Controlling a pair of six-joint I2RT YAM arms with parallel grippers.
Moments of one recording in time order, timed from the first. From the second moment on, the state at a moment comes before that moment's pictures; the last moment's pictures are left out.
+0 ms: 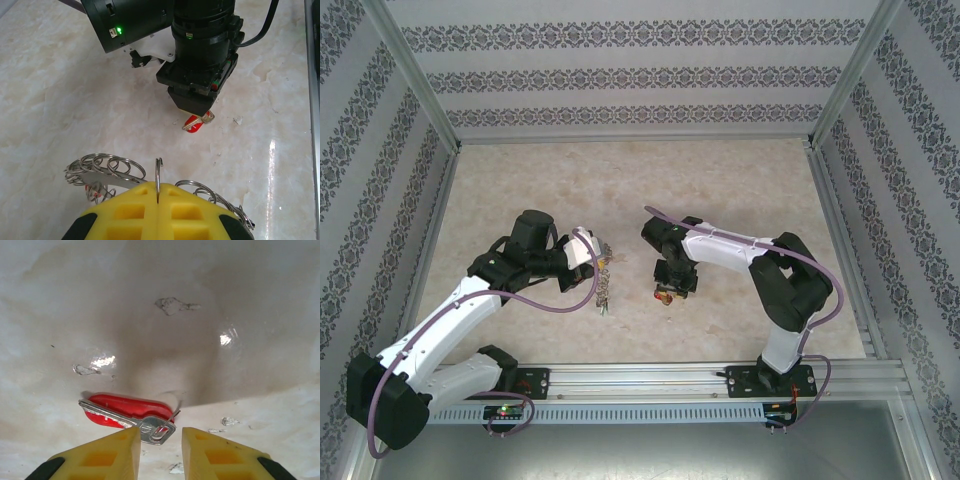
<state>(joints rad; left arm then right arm) -0.46 1.03 0.80 -0.51 0.55 0.58 0.72 1.79 1.15 -0.95 -0.14 0.99</state>
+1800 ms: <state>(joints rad) -0.50 1.00 0.80 -0.43 0.59 0.63 0.77 0.91 0.68 -0.23 -0.29 0.01</state>
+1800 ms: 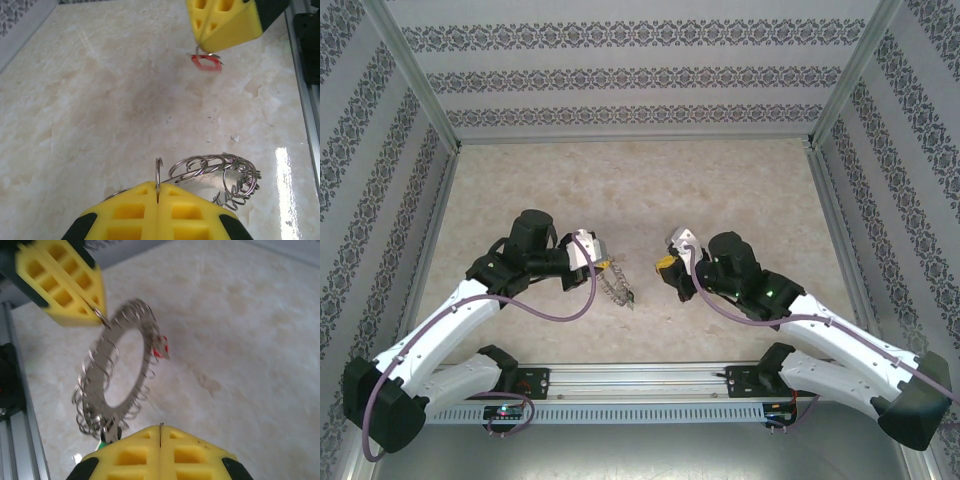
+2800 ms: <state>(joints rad) -0.60 0.96 0.78 -0.22 0.46 0.56 0.77 1.12 0.85 -0.13 -0.52 -0.09</state>
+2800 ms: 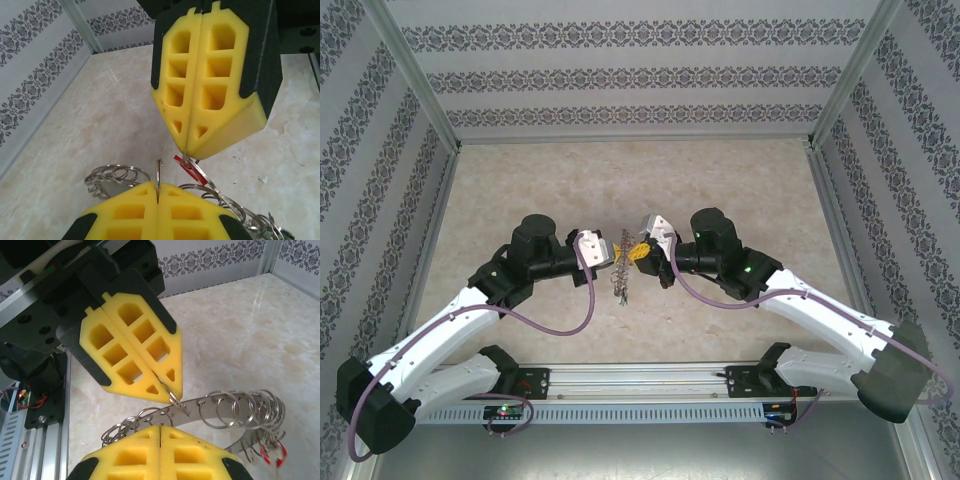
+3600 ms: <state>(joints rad) -0.64 0.99 0.78 -0.21 0.37 0.54 0.74 1.15 0.86 -0.06 -0.49 0.03</state>
